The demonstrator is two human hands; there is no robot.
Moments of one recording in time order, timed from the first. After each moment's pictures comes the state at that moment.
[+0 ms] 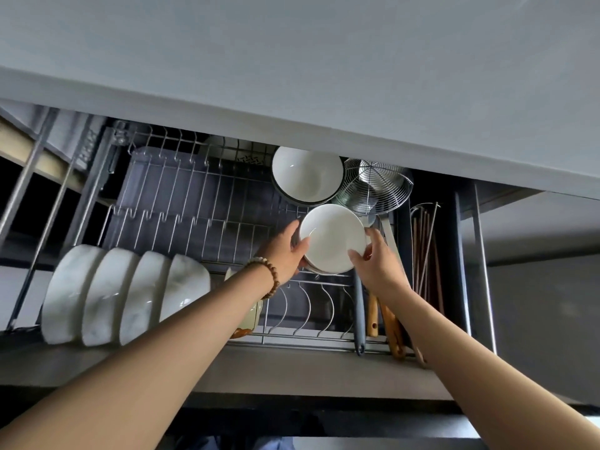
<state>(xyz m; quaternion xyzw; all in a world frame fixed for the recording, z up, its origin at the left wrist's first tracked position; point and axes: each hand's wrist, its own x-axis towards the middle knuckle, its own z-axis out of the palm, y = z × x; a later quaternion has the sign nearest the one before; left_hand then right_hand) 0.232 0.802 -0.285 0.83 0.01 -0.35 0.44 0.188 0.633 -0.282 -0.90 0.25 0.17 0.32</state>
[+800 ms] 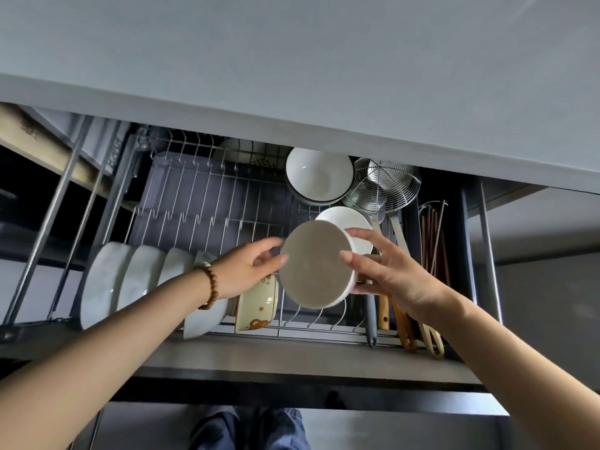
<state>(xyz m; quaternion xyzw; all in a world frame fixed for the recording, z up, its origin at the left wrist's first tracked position) 0.222 0.890 -0.249 0.81 -0.11 -0.40 0.42 0.167 0.656 -0.202 -0.66 0.21 0.29 0.66</state>
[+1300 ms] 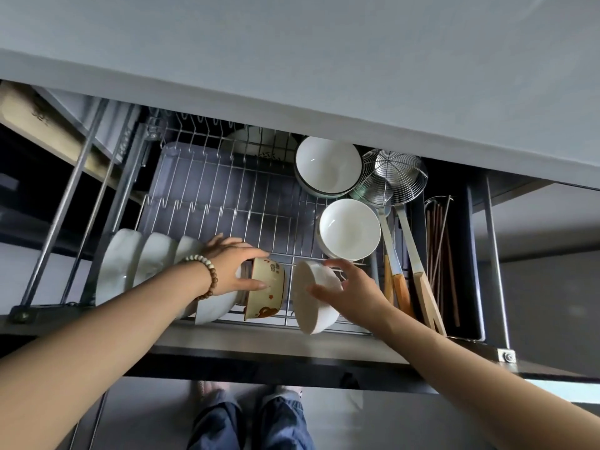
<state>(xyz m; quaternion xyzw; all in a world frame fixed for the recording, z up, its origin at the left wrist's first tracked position) 0.222 0.934 -0.279 0.87 -0.26 -0.41 0.09 0.140 0.710 -0.246 -0.83 0.22 0.32 0.41</state>
